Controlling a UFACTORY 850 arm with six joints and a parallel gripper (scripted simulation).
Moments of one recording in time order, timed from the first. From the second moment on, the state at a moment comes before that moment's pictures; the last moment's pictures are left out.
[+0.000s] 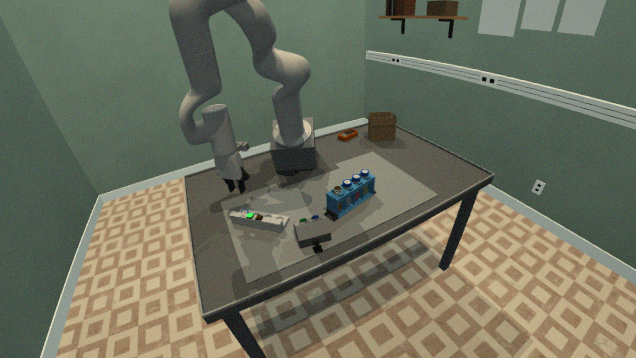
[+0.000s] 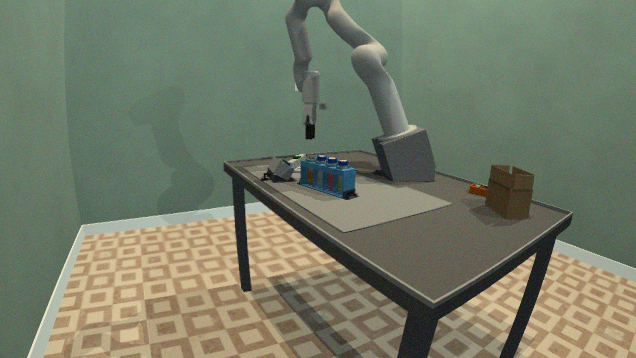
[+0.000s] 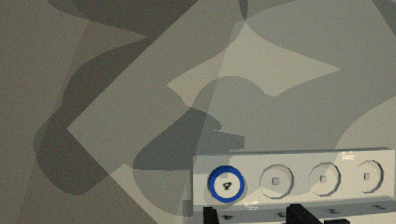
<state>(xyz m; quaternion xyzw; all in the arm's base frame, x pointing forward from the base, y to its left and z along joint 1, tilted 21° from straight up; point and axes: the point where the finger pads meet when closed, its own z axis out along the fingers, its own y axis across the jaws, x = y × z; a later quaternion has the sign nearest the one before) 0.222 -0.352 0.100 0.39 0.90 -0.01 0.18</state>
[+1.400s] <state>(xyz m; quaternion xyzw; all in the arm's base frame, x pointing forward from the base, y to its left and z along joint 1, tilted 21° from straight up) 0.257 -0.372 0.000 0.39 0.90 -0.02 0.18</state>
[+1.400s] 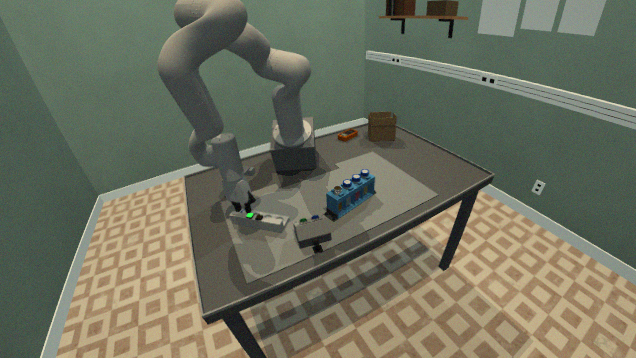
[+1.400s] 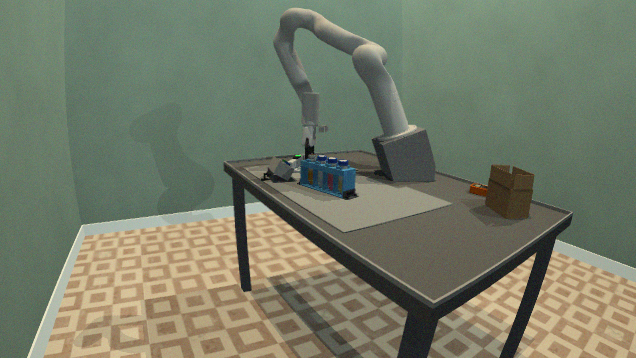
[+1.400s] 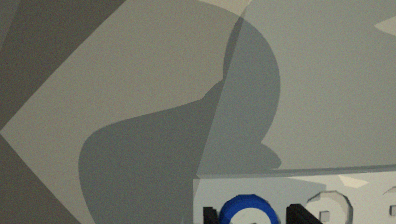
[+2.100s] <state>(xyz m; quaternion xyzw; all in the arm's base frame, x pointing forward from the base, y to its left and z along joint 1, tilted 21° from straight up) 0.259 -0.373 -0.007 0.39 0.90 -0.02 0.18</state>
